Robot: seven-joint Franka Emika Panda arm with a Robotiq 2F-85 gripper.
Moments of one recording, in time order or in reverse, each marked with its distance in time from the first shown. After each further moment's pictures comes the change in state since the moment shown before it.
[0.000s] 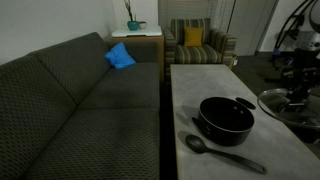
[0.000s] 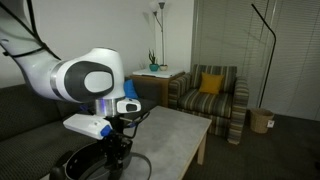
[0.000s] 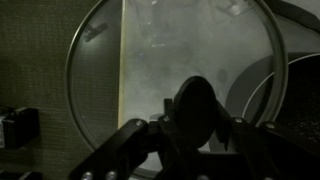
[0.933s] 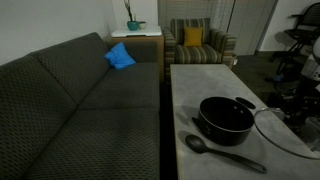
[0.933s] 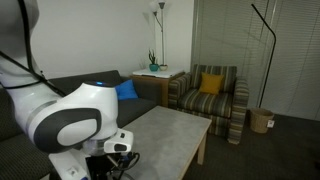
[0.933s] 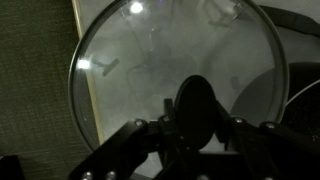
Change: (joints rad) arm -0.103 0.118 0.103 -0.089 0.147 0.234 -0.001
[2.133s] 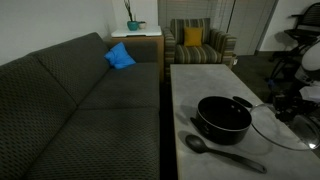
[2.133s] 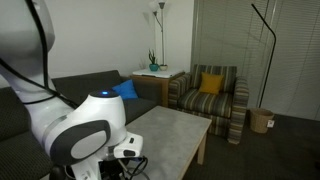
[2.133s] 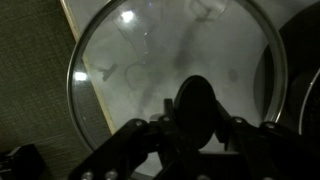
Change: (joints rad) arm -0.001 0.121 -0.018 0.128 0.025 0.120 0.097
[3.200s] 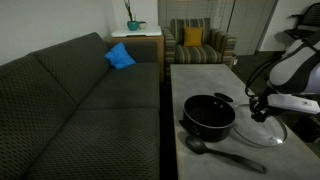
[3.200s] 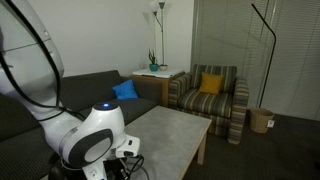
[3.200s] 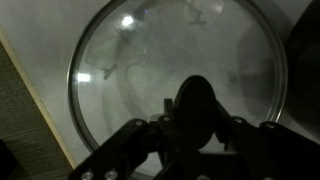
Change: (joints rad) arm 0.068 0.227 0.006 0.312 0.002 -0.023 0.061
